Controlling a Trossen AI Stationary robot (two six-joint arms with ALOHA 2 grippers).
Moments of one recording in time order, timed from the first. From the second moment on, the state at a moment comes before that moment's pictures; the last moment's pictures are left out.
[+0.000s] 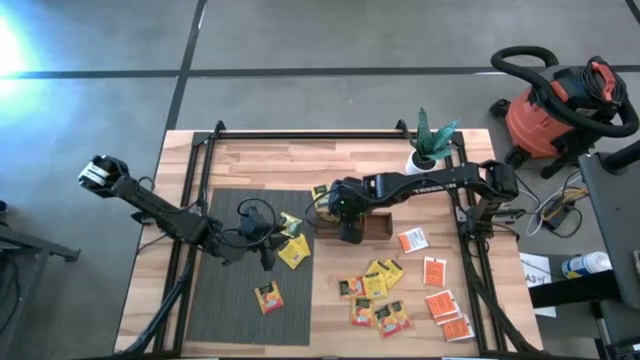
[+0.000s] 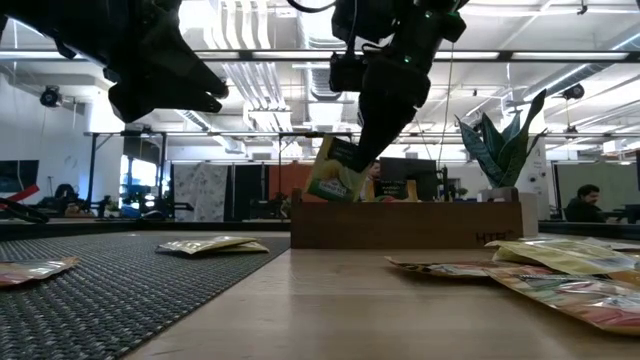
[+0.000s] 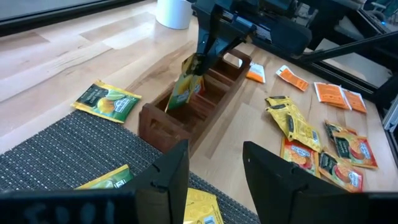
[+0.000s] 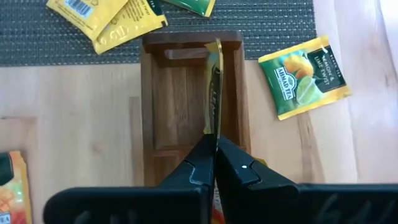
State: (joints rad) left arm -0.46 1.15 0.55 0.09 -0.70 -0.71; right arm -0.05 1.78 1.30 -0.62 0.02 0.04
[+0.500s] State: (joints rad) left arm -0.46 1.15 0.55 0.09 -0.73 -0.74; right arm -0.08 1.79 1.30 -0.61 -0.01 -0.01
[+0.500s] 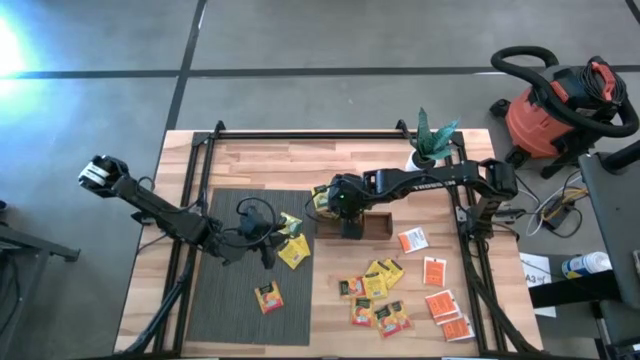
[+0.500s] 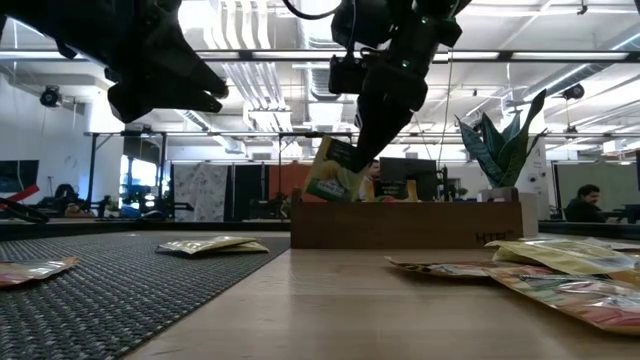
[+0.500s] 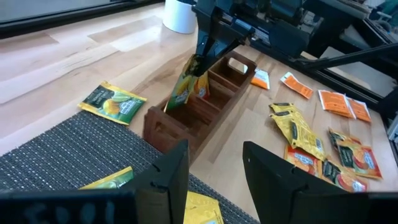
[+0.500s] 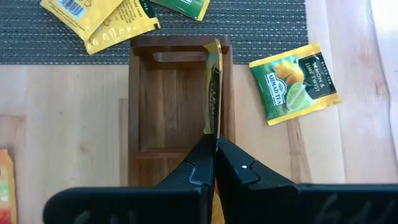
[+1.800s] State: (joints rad) left arm -0.46 1.15 0.55 0.07 -0.73 -0.74; right arm -0.11 1.89 1.37 -0.60 -0.07 0.11
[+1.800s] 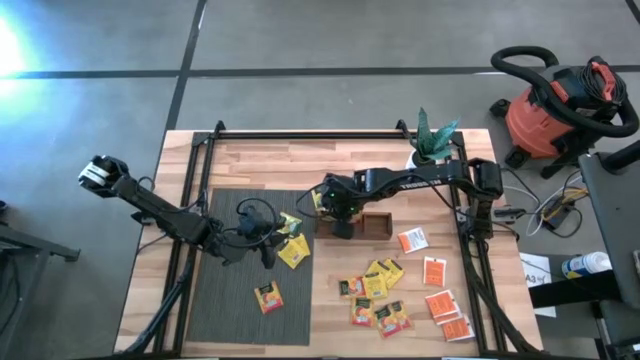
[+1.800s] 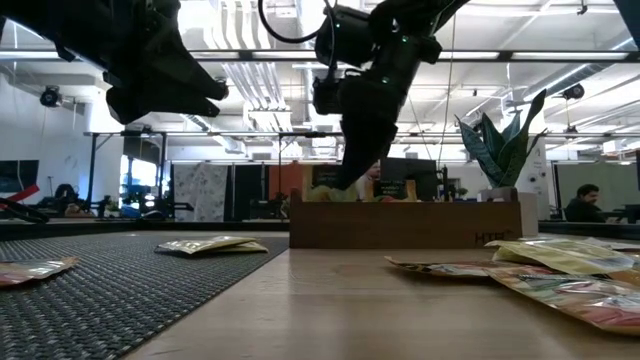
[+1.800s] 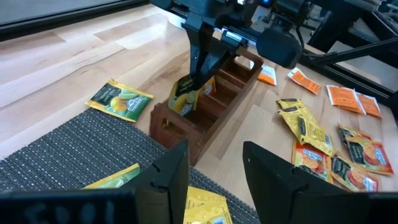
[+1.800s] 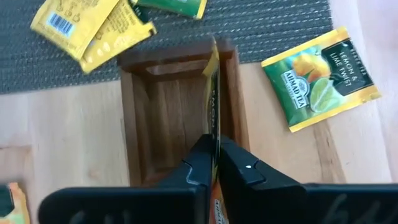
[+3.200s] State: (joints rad) left arm 0.54 1.27 0.56 0.14 0.30 -0.82; right arm -0.38 1.85 1.43 -0.57 -0.11 0.61
